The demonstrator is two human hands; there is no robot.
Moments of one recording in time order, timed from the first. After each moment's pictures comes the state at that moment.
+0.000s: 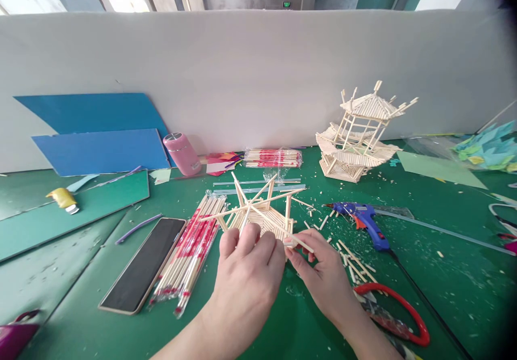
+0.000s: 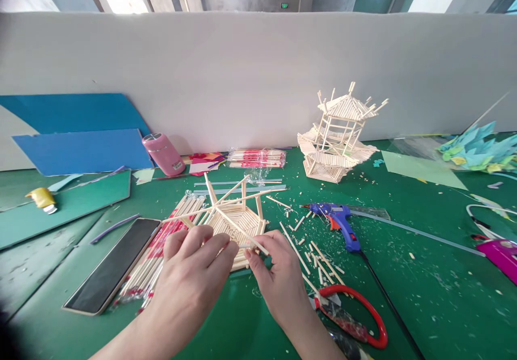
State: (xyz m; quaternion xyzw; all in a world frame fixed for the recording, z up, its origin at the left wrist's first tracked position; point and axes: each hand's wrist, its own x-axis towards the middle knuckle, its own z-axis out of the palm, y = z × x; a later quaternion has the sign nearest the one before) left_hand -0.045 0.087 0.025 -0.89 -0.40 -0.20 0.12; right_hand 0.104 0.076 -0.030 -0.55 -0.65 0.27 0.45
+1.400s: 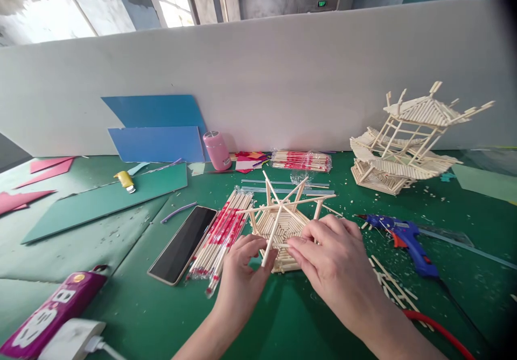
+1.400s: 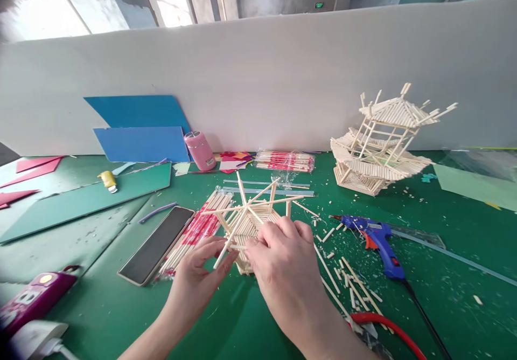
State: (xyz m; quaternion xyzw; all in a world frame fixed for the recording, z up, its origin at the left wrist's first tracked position) left_hand -0.086 0.083 -0.017 -0.67 -0.57 -0.39 -0.28; right_hand 0.078 0.093 0.011 -0.47 -0.82 -0.04 0.32
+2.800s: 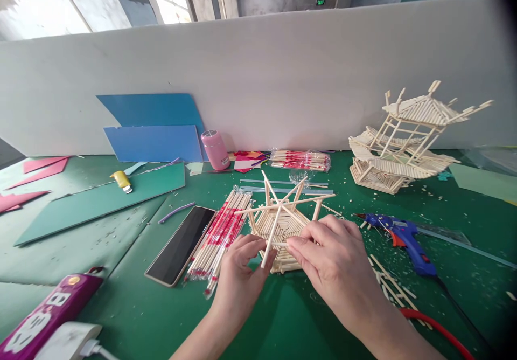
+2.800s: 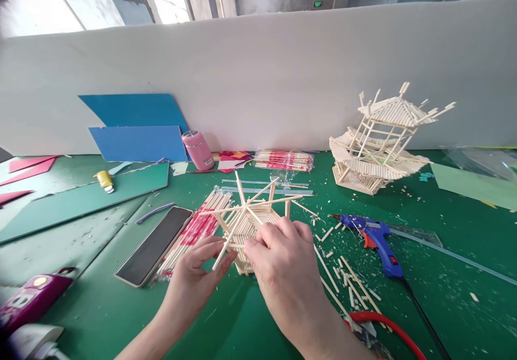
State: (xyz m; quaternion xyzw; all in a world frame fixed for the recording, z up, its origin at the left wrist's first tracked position) left_hand -0.086 0.083 -0.014 -0.68 -0.57 -0.37 -0.27; right_hand 0.078 0.093 0.011 -0.47 -0.82 -0.03 0.33
